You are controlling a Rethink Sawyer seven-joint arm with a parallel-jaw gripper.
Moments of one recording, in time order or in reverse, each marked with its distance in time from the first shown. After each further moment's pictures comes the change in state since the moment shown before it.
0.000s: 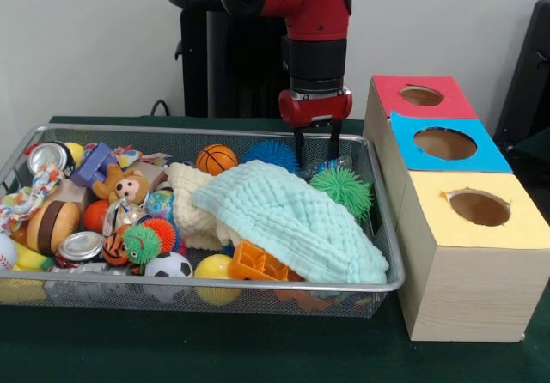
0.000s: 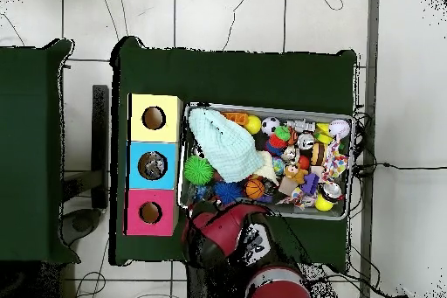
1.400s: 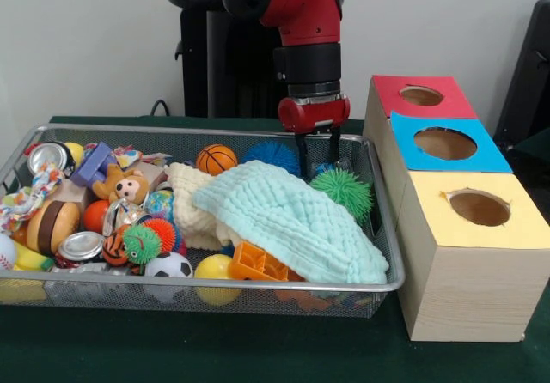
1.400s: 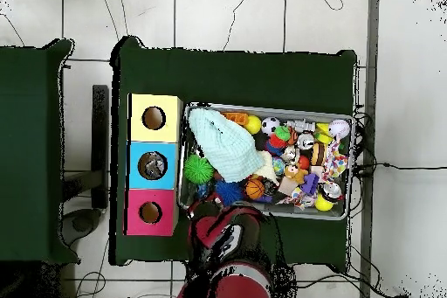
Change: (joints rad) arm 0.170 0.108 -0.205 -0.086 -0.071 -0.280 0.000
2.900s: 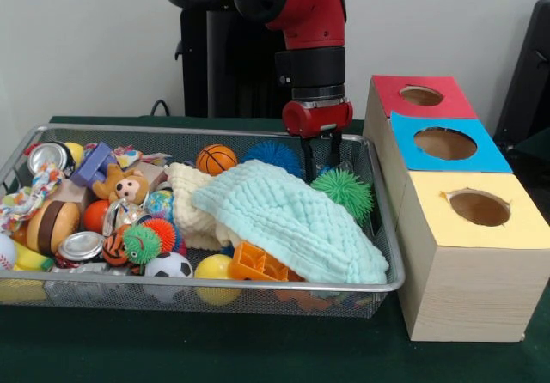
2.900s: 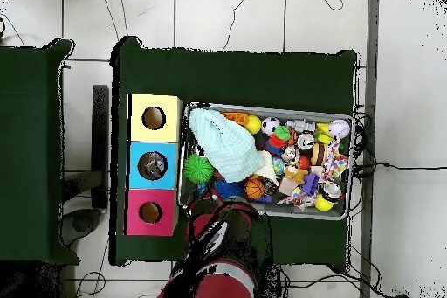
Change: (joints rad) arm 0.051 0.019 -0.034 -0.039 -0.029 -0.002 0.000
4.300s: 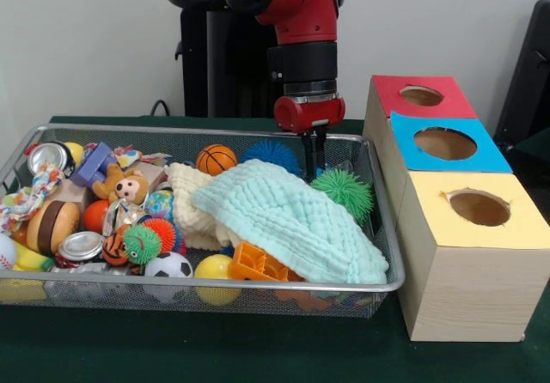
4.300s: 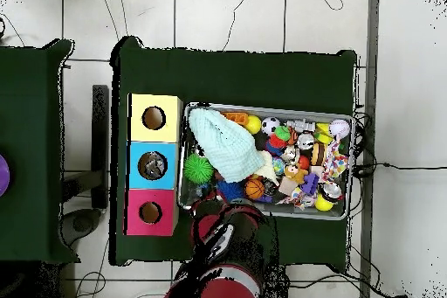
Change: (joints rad) arm -0.014 -0.009 -0.024 0.008 -0.002 -0.033 0.000
